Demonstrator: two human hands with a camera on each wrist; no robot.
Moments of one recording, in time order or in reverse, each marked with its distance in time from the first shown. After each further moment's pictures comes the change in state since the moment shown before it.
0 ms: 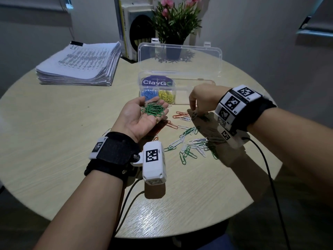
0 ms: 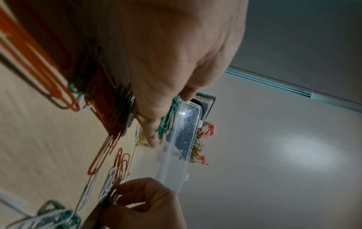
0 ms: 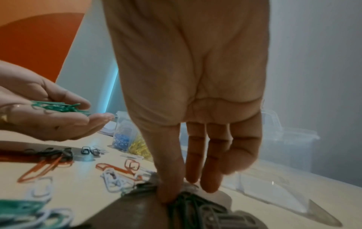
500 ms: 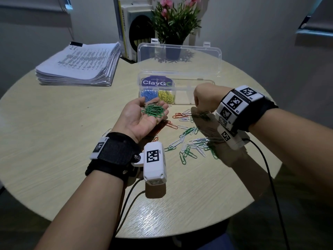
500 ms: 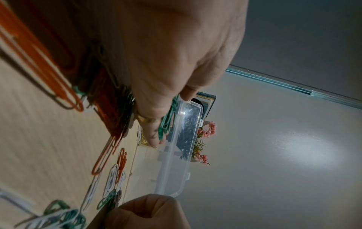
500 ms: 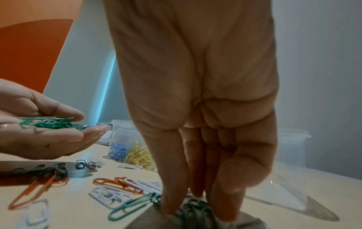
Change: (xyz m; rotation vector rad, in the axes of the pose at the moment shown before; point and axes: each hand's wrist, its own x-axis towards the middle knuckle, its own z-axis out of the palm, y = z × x) left_hand 0.001 -0.001 0.000 0.029 0.016 -0.006; right_hand 0.003 0.002 0.003 0.063 -0.019 0.091
